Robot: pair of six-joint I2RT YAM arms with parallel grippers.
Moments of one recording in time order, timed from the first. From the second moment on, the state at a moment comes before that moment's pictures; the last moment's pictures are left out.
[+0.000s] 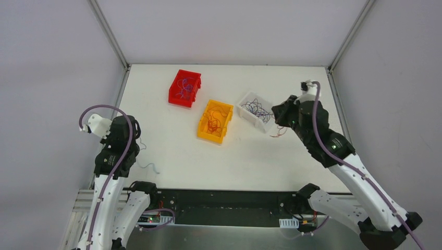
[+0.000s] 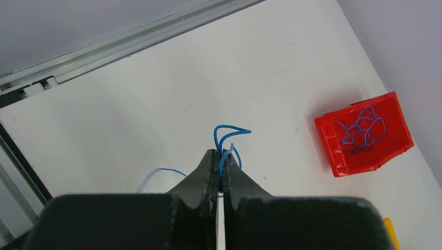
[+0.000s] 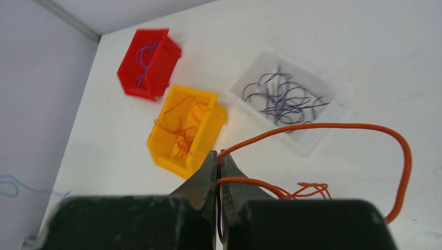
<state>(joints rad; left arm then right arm) -0.10 0.61 0.87 -0.86 -0.78 -0.88 0.64 0.82 1.04 -0.54 0.41 0.56</state>
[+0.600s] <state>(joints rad) -0.10 0.65 1.01 -0.82 -0.61 -0.62 0.65 1.42 1.22 -0.22 -0.23 0.74</state>
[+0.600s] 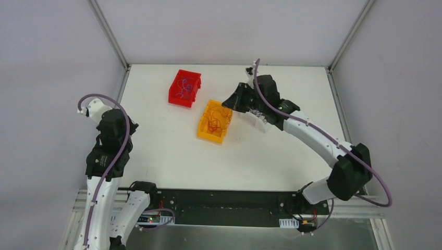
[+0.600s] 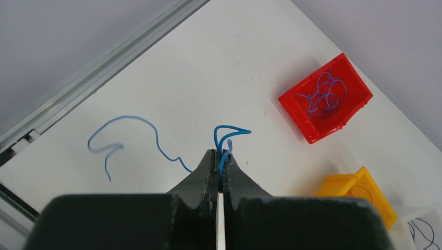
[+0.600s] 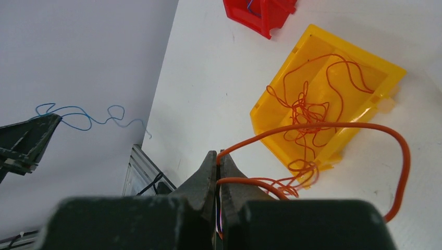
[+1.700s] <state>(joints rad) -0.10 0.89 1.26 -0.79 -0.24 -0.47 0.76 2.04 1.58 -0.39 0.19 0.71</state>
